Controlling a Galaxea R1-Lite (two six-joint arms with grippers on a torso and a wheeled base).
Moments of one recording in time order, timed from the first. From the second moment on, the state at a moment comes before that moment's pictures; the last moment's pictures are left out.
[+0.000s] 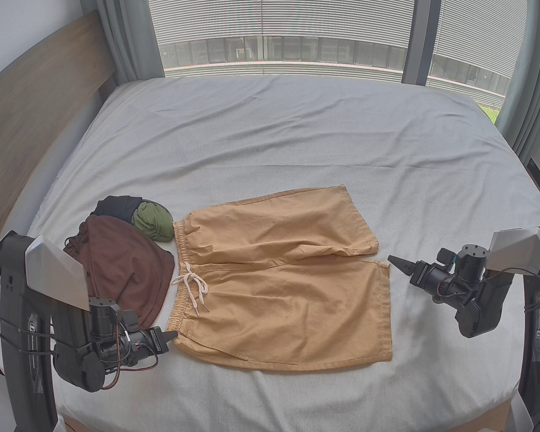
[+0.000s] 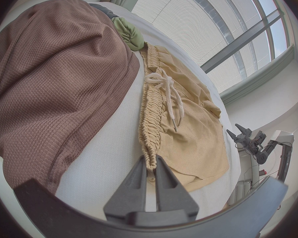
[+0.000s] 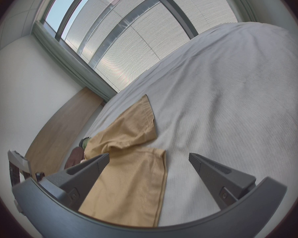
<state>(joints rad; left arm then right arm) -0.10 2.48 -0.29 -1.55 -0.38 -0.44 0.01 2.50 -0.71 -1.54 0.46 0.53</state>
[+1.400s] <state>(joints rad) -0.10 2.48 -0.29 -1.55 -0.38 -0.44 0.16 2.50 -0.21 -1.54 0.54 0.34</state>
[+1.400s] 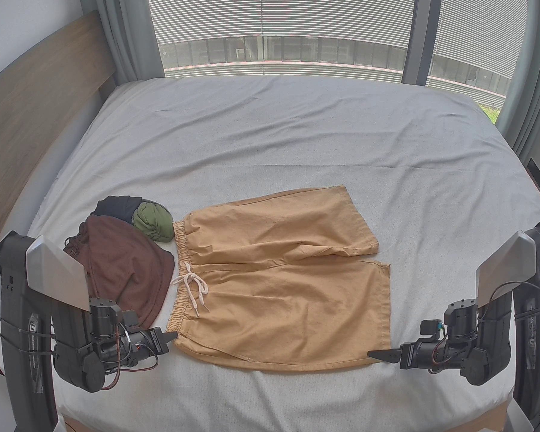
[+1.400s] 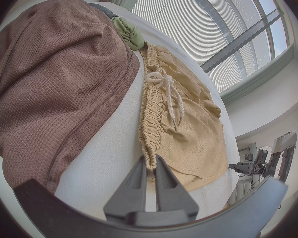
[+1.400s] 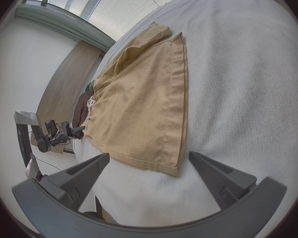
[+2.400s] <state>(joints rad) -0.10 2.49 -0.29 -1.55 -0.38 -0.44 0.18 2.49 -0.21 -1.54 0.54 0.42</state>
